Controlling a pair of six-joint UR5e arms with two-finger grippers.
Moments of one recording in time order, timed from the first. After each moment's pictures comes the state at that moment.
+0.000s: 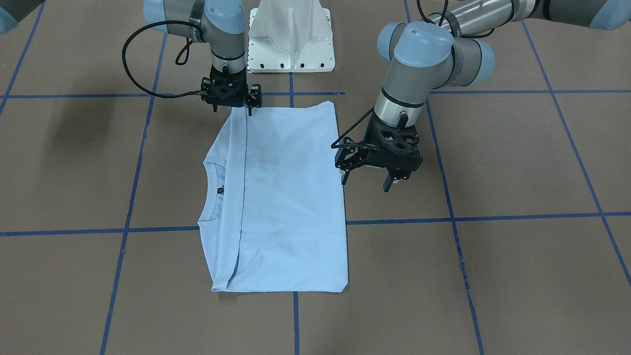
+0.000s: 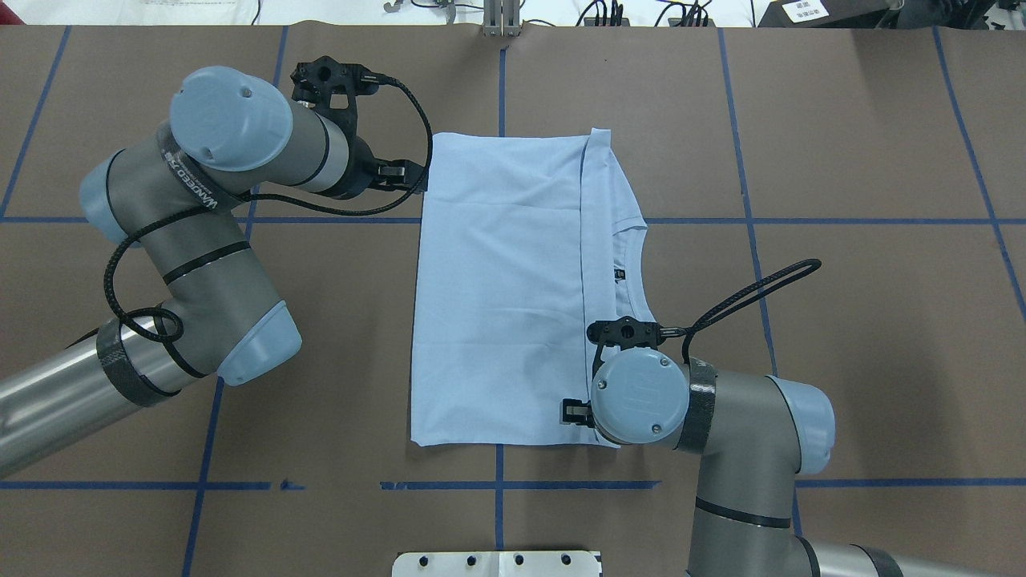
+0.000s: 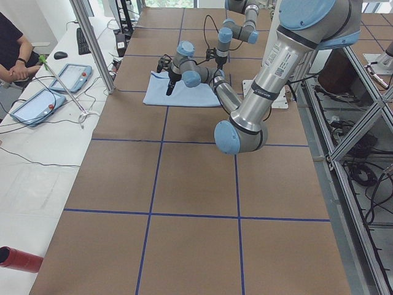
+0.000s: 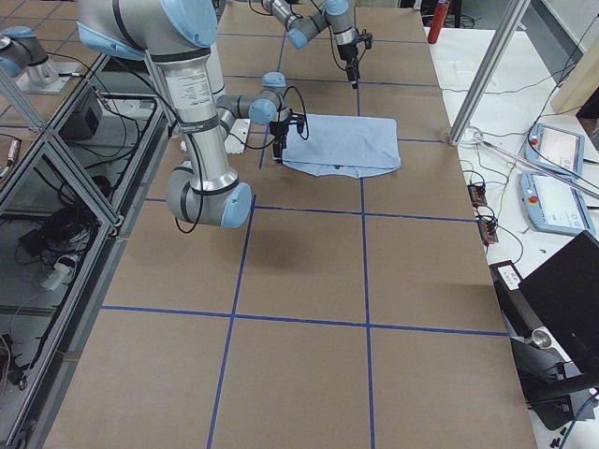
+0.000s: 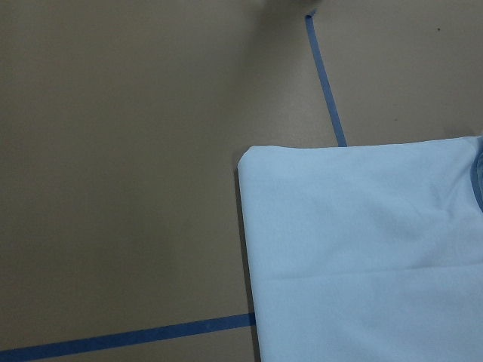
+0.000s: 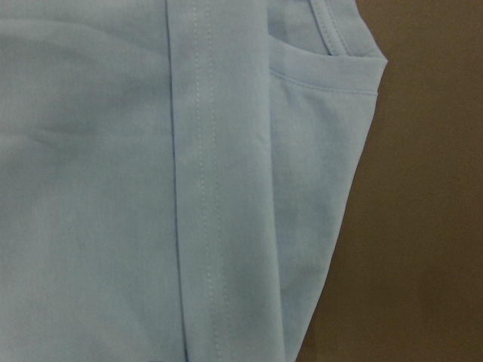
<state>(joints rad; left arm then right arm) -0.70 -2.18 -1.67 -1.90 -1.79 -1.04 0.28 -1.13 1.89 -1.70 1.68 1.42</state>
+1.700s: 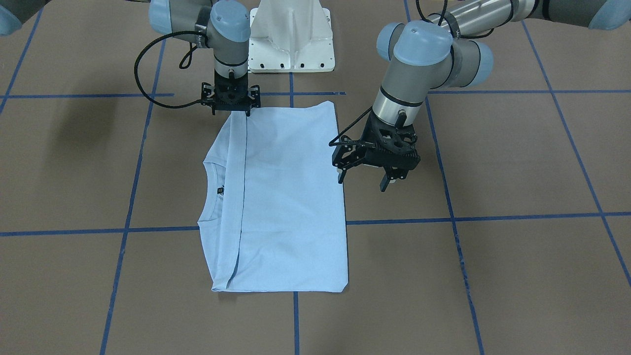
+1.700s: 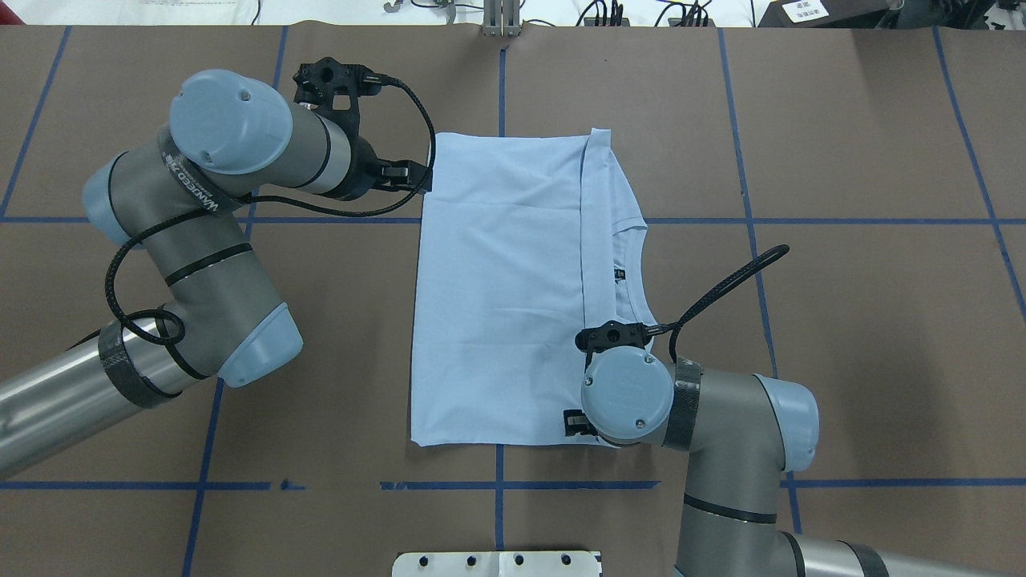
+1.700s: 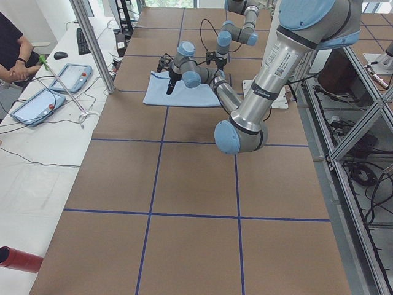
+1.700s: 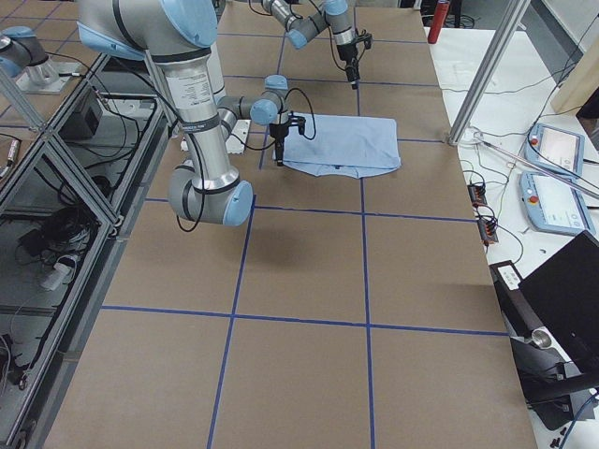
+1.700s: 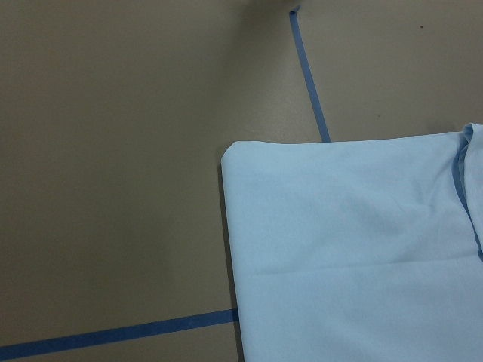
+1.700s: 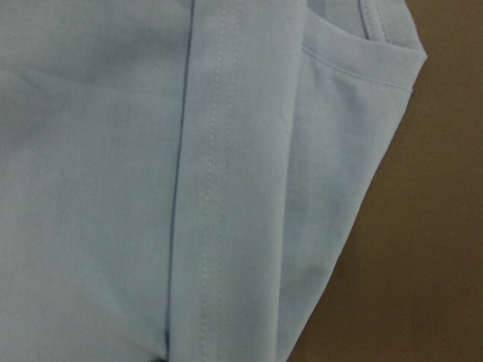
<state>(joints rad) -0.70 -2.18 -1.67 -1.93 -1.79 -1.04 0.28 -1.11 1.86 -1.74 1.70 1.28</state>
